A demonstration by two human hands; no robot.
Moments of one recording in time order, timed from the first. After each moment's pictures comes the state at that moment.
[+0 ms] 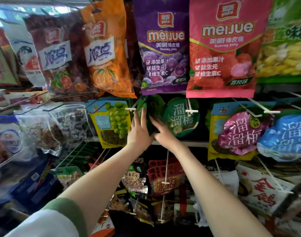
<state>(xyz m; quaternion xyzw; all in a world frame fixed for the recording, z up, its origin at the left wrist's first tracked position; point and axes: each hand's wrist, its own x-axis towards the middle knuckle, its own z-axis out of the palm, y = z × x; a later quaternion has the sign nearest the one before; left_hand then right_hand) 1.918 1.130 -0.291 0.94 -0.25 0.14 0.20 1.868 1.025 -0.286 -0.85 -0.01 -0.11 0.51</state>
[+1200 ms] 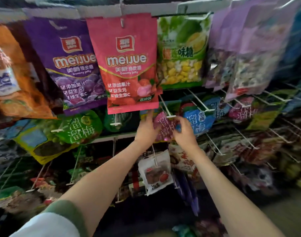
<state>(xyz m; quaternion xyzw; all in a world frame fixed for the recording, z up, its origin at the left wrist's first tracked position) 1.772 0.957 -0.227 0.85 -0.40 -0.03 0.35 1.666 0.852 -0.249 -0.84 0.29 -0.28 0.37</state>
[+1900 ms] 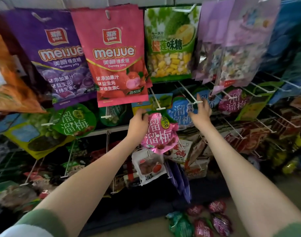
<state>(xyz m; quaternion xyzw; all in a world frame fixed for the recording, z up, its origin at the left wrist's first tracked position) 1.745 0.971 -0.210 0.79 -0.32 -0.13 0.50 1.625 0.776 -0.220 -0.79 0.42 -0.24 0.37</state>
